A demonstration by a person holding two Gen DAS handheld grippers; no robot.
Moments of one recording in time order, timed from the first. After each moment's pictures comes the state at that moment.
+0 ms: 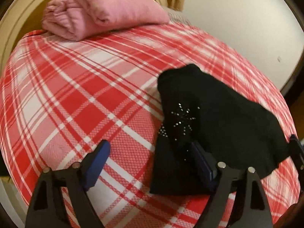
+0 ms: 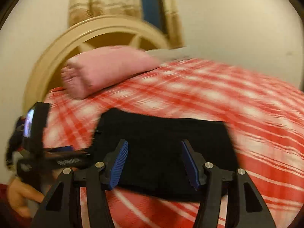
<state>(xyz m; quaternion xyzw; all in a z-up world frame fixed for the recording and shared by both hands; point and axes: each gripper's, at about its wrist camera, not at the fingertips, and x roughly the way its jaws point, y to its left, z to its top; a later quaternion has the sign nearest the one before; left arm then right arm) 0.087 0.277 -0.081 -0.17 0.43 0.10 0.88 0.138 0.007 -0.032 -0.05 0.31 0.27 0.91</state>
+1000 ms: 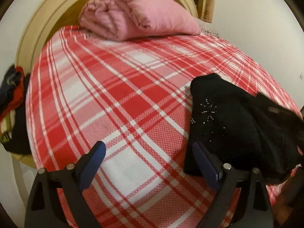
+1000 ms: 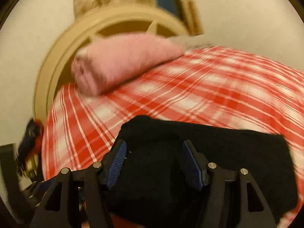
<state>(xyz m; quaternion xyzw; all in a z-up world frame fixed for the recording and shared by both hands) 0.050 0.287 -0.073 -0.16 0.40 0.20 0.88 0.183 0.051 -0.049 -0.01 0.33 0.30 0.89</state>
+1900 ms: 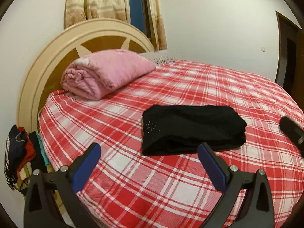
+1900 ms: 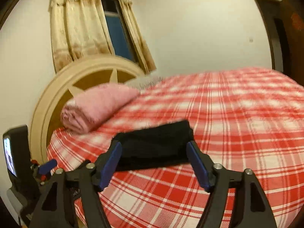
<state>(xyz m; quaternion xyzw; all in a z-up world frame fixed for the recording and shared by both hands) -0.050 0.204 0.027 -0.01 0.29 0.12 0.95 -0.017 -0.085 0.040 0.08 0.21 0.16 0.96</state>
